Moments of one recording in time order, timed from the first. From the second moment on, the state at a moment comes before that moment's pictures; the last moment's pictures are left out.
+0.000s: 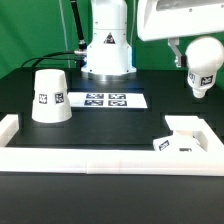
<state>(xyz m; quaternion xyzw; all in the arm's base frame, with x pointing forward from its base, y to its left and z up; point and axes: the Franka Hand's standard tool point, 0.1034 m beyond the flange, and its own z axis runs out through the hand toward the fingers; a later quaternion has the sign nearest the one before) 0.603 0.125 0.141 -0.99 0.01 -0.11 0.06</state>
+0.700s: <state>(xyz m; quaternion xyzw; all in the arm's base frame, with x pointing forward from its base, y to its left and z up) 0.613 0.091 0.143 -0.99 -0.06 -0.15 0.04</state>
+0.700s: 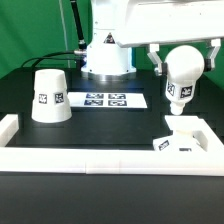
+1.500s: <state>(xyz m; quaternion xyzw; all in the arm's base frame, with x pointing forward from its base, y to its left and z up) 0.629 0.092 0.156 -0.98 -0.06 -0.21 0.04</state>
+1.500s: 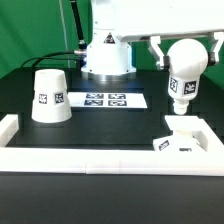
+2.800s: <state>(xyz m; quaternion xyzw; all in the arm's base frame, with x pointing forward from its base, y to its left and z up) 0.621 0.102 0.125 -0.96 -0.07 -0.26 0.03</state>
